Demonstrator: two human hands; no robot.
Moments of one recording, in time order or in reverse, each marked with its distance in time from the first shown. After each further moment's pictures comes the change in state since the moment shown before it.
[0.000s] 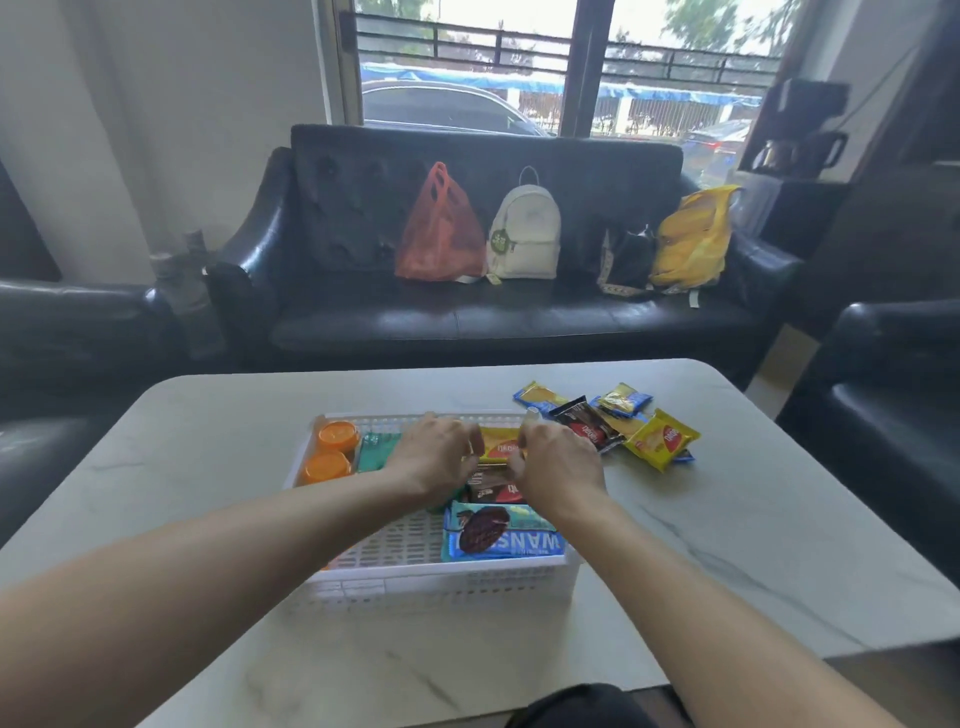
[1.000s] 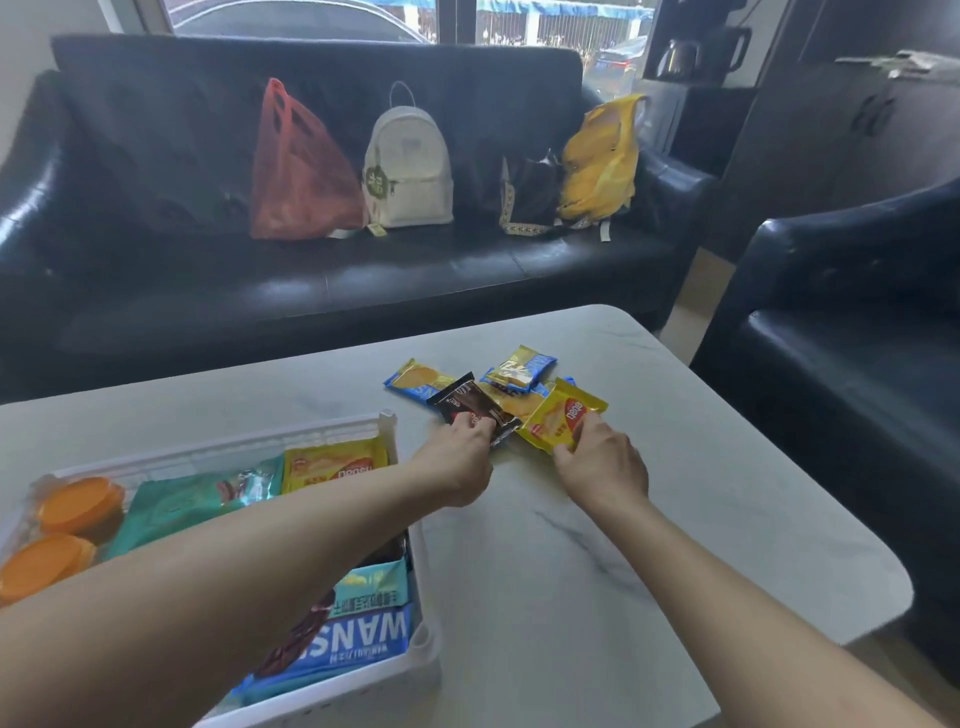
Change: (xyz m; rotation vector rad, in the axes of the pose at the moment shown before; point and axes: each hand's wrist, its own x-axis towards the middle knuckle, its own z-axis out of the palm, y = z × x) left_hand 0.171 0.117 0.151 0.025 -0.361 0.057; right_hand 0.057 0.229 0.050 0.120 -0.067 0.577
